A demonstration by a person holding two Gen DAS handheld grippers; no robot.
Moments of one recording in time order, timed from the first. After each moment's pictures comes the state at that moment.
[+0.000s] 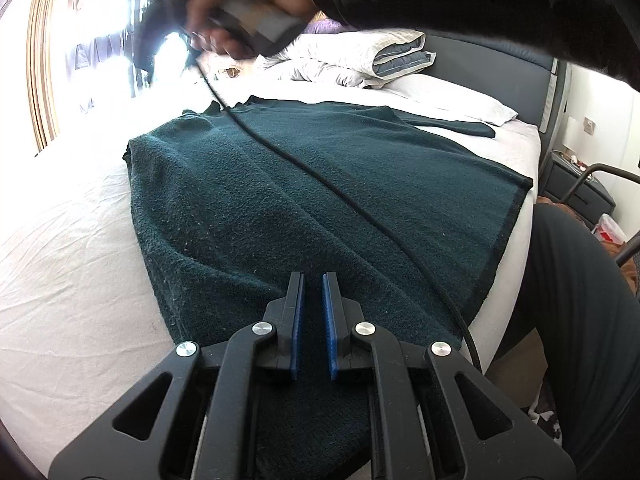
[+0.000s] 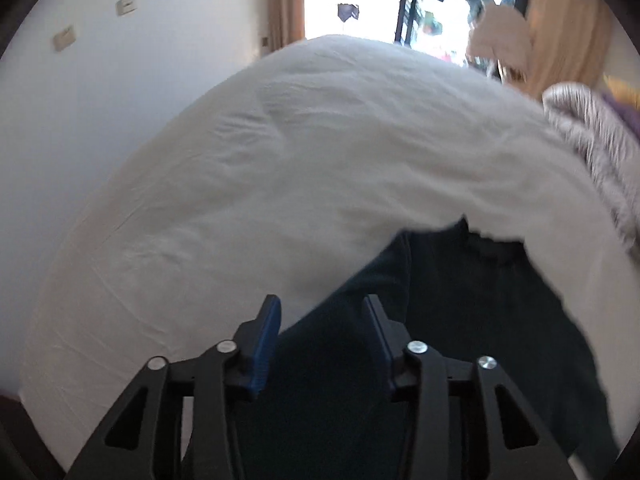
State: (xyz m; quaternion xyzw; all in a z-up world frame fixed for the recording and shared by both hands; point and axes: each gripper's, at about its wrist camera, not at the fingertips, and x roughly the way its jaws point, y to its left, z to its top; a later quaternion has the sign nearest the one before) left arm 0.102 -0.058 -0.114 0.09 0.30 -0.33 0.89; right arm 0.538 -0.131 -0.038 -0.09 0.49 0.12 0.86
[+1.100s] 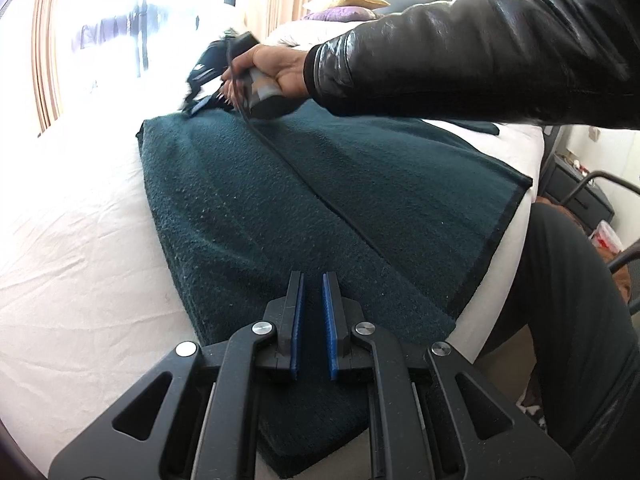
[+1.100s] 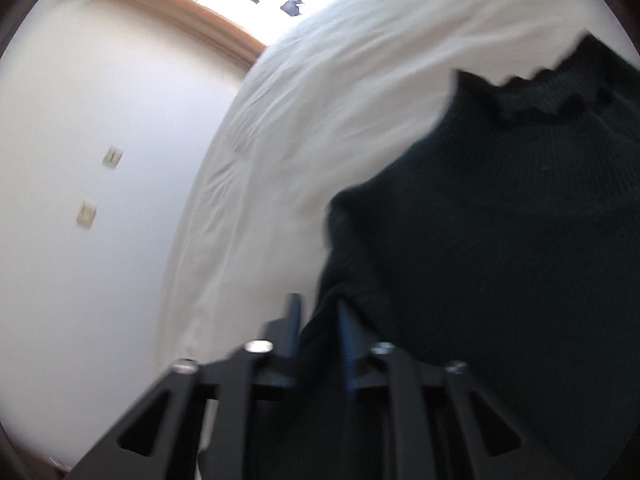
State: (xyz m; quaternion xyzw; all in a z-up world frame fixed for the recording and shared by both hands) left arm 0.101 -0.050 -0.112 0.07 0.34 -0.32 0.88; right arm 0.614 -0.215 -0.153 0.29 0.50 0.20 0.79
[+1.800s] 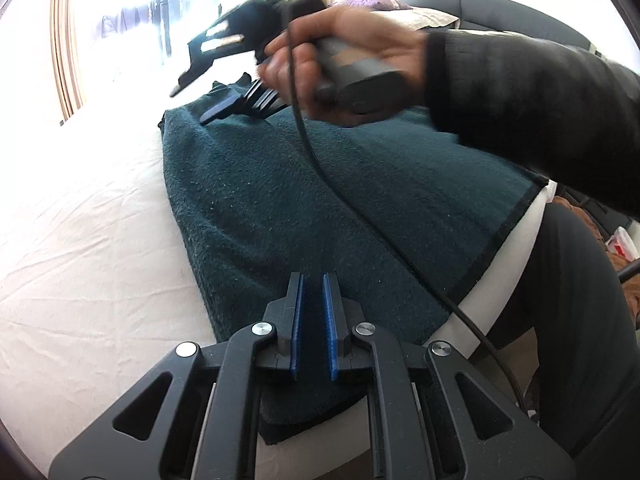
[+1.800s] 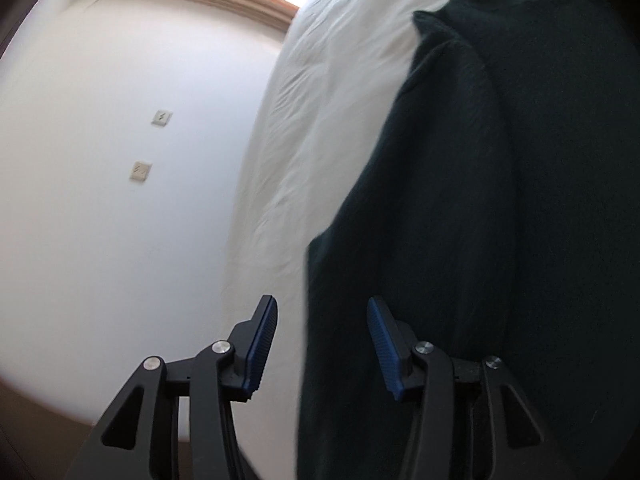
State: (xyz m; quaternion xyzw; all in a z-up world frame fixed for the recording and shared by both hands) left arm 0.083 -0.059 -0.101 0.08 0.36 -0.27 0.89; right arm 0.450 -0.170 -0.133 0.31 0.53 0.32 0.72
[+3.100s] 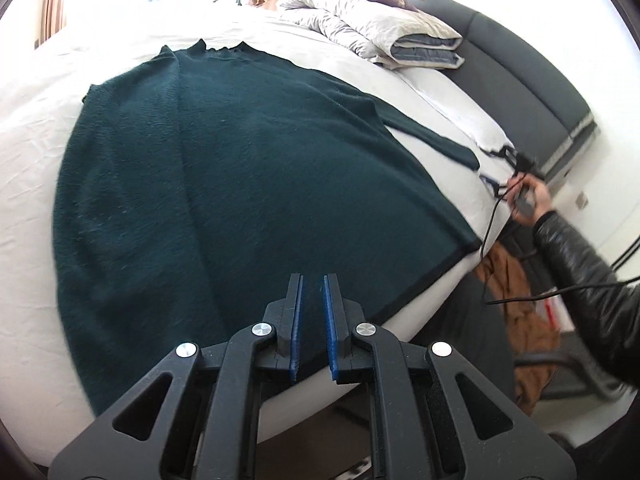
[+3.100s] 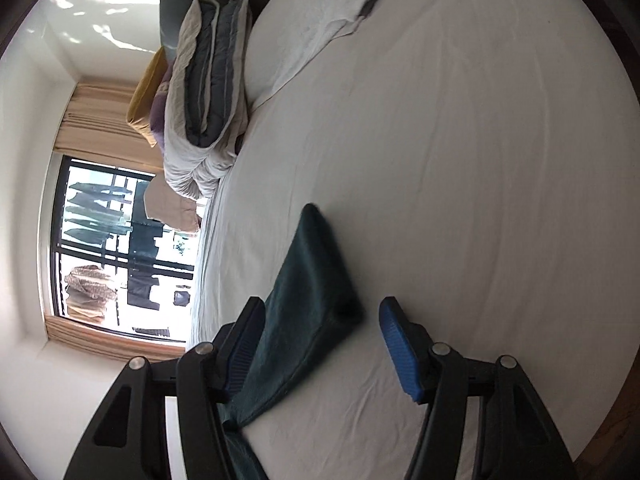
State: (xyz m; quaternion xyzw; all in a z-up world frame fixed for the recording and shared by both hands) left arm 0.118 -0.143 -0.054 -0.05 0.46 -0.32 0.83; right arm 0.168 -0.826 -0.116 0.58 0.20 -0.16 0.77
